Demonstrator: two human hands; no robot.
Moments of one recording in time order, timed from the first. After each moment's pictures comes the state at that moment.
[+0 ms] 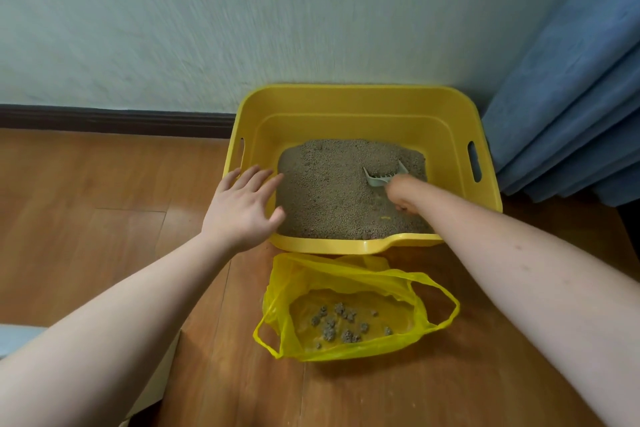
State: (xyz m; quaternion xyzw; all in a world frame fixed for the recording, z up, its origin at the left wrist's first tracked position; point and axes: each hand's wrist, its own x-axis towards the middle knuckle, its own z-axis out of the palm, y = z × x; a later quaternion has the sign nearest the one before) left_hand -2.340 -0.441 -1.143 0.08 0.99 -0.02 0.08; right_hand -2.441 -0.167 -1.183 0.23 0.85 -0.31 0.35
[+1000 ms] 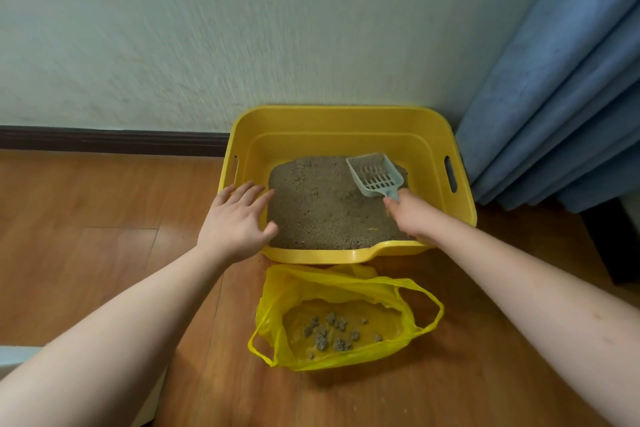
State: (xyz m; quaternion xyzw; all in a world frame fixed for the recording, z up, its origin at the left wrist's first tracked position) left_hand -2.342 -0.446 -1.150 0.08 0.99 -0.01 0.08; right_hand -2.396 -0.139 -1.140 0.10 0.90 -0.32 0.29
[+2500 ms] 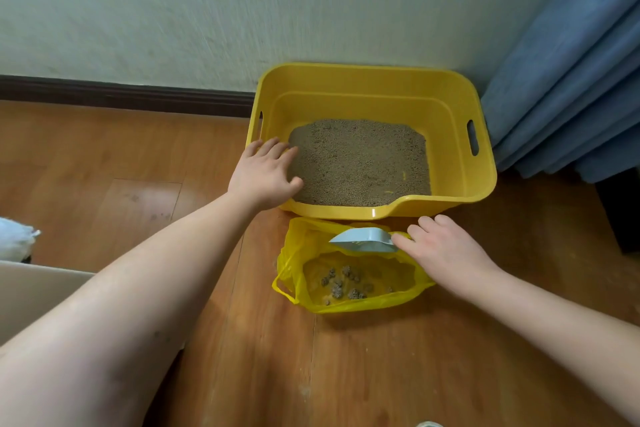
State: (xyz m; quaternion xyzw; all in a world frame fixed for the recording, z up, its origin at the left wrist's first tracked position) left_hand -2.338 -0.446 -1.150 0.09 0.99 0.00 0.06; right_hand -2.260 -0.123 -1.124 -0.40 0.91 0.14 0.03
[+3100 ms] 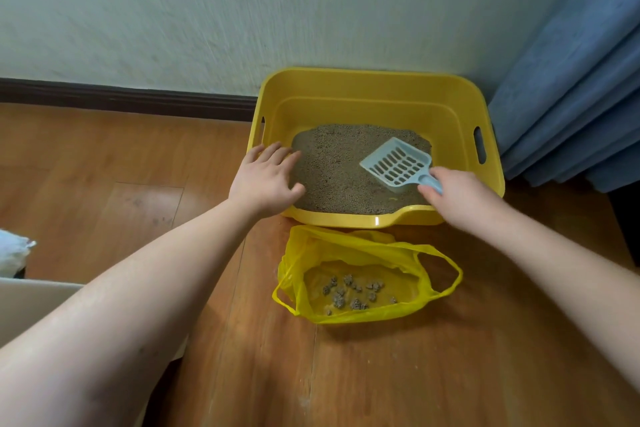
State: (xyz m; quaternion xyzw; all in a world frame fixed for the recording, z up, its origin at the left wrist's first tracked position) left_hand -2.340 -0.445 -1.148 0.09 0.99 0.00 0.06; right_hand -2.346 -0.129 -1.094 -0.05 0.98 -0.11 0.18
